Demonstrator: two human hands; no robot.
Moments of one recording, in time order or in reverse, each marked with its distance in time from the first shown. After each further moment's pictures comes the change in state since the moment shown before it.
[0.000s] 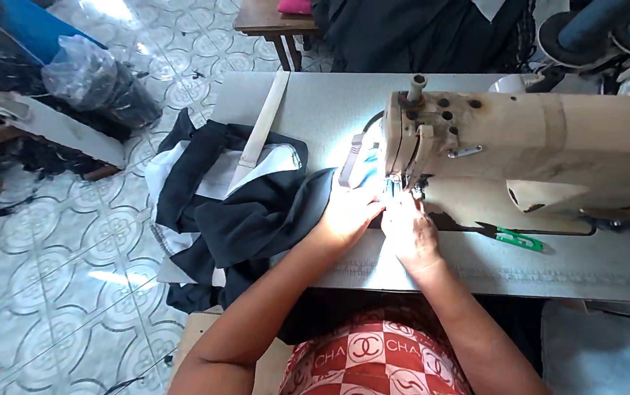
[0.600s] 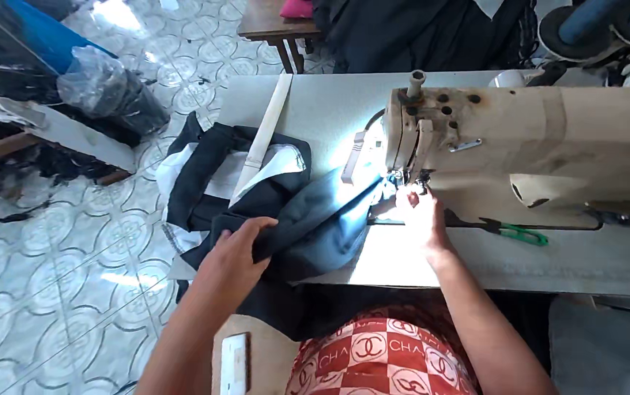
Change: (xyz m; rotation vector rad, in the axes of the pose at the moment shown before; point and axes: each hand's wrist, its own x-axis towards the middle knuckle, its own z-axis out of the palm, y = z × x) left_hand -0.141 -0.008 -0.122 -0.080 -0.040 -0.667; right_hand 0.013 0.021 -0.006 0.543 -0.049 0.272
